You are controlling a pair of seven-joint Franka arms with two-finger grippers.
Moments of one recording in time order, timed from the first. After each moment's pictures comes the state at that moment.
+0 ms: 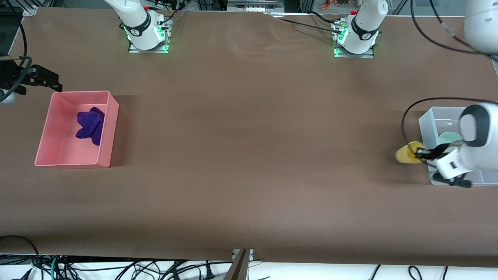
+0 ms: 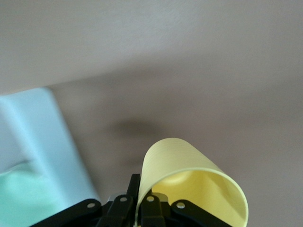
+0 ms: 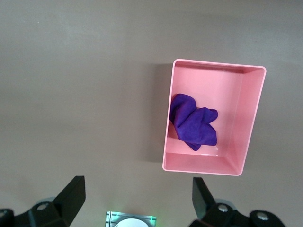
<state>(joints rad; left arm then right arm) 0.22 0.55 -0.04 -1.46 0.09 1.76 0.41 0.00 0.11 -0.01 -1.41 -0.02 1.40 -0.12</state>
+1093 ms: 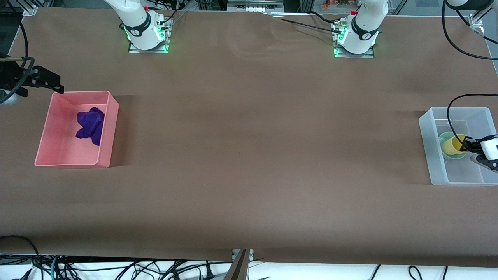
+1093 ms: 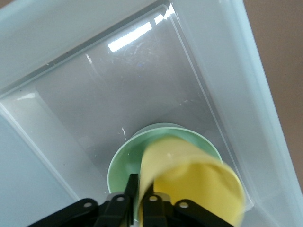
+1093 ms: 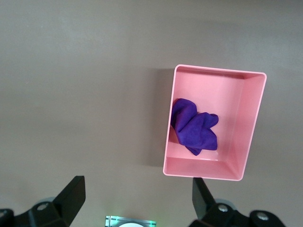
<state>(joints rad) 0.52 0.69 -0.03 -1.50 0.17 2.04 0.88 0.01 0.11 0.00 -1.41 -0.02 1.42 -0.12</state>
